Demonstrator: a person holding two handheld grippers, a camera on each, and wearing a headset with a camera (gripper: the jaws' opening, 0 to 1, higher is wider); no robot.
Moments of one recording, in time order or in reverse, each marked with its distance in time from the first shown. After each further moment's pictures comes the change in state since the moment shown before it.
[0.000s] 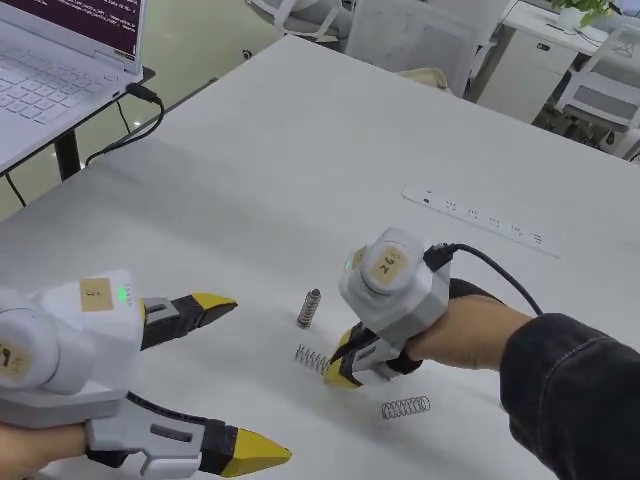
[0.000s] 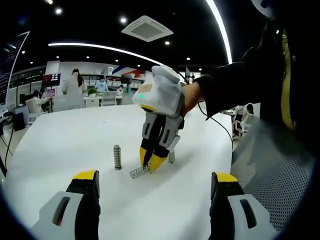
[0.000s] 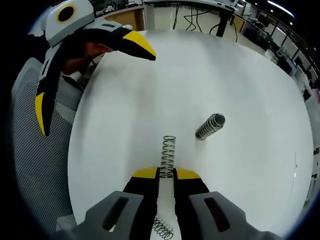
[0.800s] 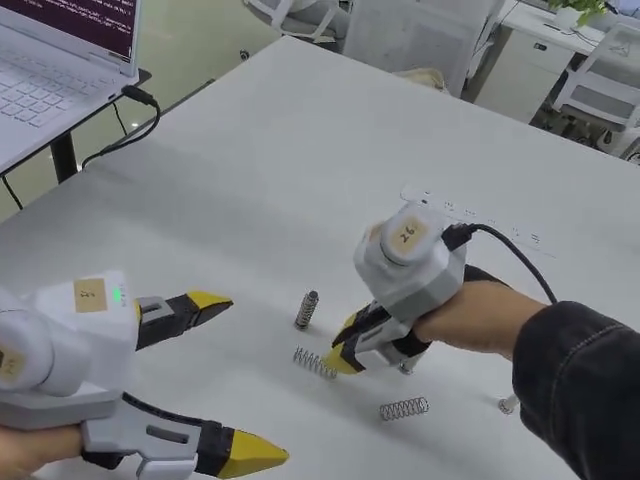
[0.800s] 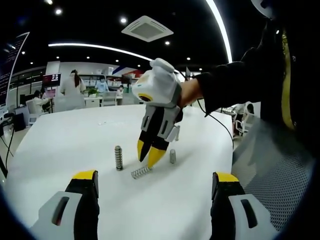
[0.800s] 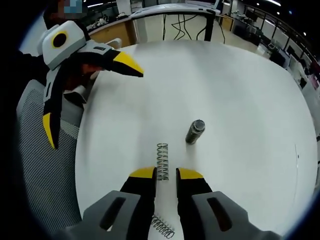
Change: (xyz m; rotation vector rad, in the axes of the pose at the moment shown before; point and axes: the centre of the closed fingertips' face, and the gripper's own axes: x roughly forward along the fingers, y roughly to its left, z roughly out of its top) left arm 0.000 0.002 0.001 0.003 0.001 0.004; right arm -0.012 -0.006 0.009 0.102 -0.066 0.020
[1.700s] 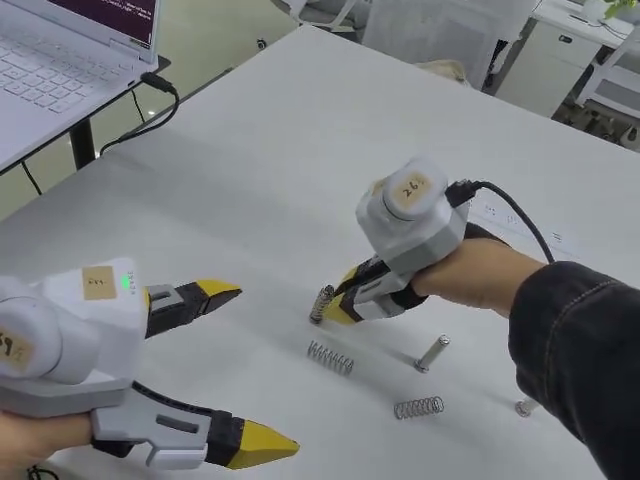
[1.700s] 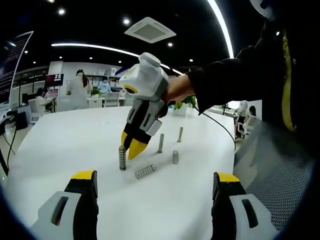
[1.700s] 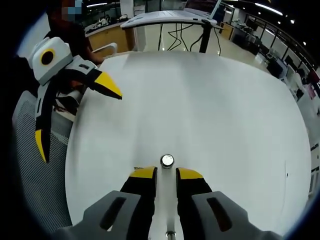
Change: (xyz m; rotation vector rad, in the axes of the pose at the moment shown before) left arm -0.004 0.005 0.001 -0.013 -0.015 0.021; right arm -0.005 -0.036 0.038 -0.041 -0.053 -0.053
